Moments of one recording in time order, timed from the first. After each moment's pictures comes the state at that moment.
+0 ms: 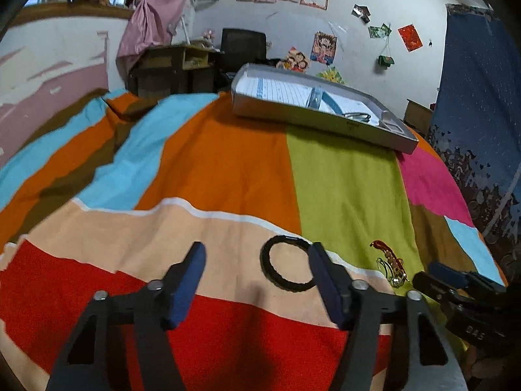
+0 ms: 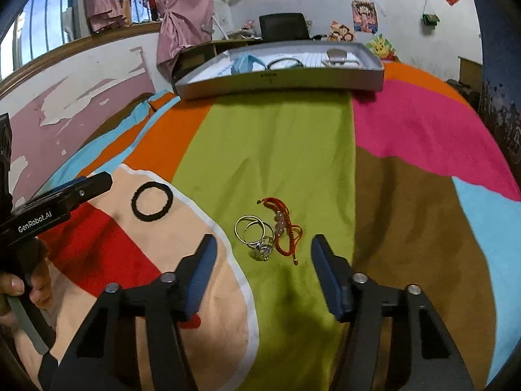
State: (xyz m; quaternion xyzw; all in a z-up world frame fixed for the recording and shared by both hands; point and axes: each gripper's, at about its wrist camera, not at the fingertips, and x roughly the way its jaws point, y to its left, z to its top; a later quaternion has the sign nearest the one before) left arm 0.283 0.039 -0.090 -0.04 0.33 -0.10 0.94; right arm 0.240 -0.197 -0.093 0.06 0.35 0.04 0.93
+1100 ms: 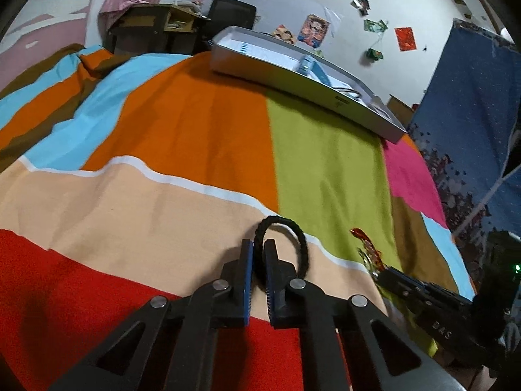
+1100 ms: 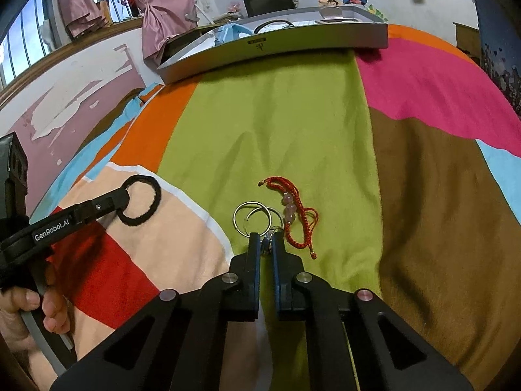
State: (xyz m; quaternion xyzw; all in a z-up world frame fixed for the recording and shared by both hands) left arm 0.302 0.029 -0.115 -0.10 0.39 -0.17 0.90; right arm 0.267 -0.194 -0.122 0.11 0.39 0.05 0.91
